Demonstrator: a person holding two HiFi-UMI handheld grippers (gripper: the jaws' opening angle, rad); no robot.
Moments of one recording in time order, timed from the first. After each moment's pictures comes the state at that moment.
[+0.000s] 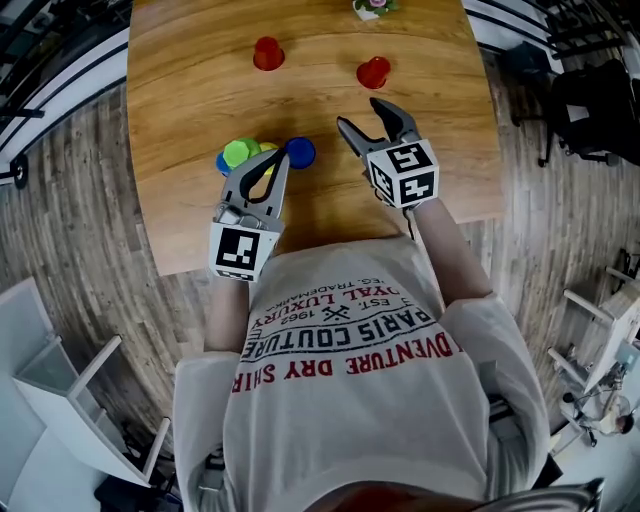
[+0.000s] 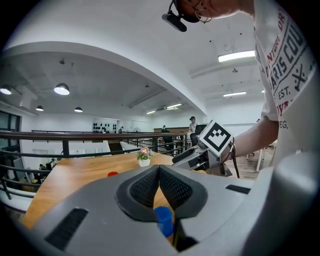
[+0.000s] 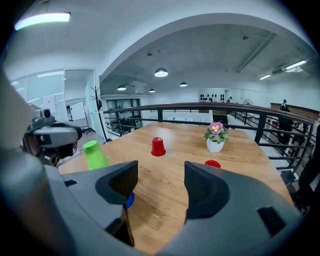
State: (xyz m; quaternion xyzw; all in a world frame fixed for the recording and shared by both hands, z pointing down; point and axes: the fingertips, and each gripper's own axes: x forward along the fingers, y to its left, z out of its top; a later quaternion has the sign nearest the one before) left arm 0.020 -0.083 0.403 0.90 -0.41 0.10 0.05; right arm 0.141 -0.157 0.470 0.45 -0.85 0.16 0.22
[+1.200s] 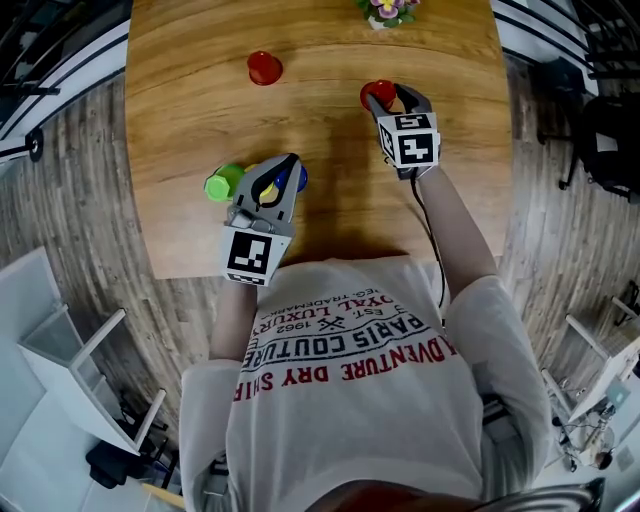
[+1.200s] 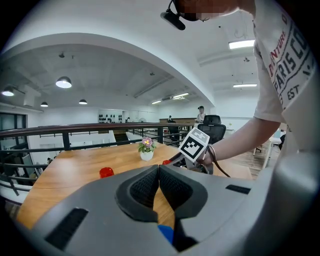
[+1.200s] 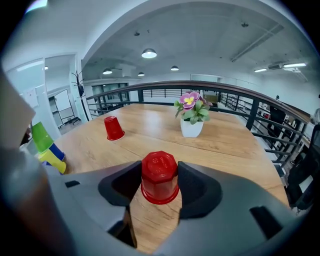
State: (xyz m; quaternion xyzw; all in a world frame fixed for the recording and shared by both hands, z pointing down) left arm 0.076 -0.142 0.435 0.88 -0.44 0.16 0.08; right arm 0.228 -0.282 0.569 0.49 -0.80 0.20 0.30
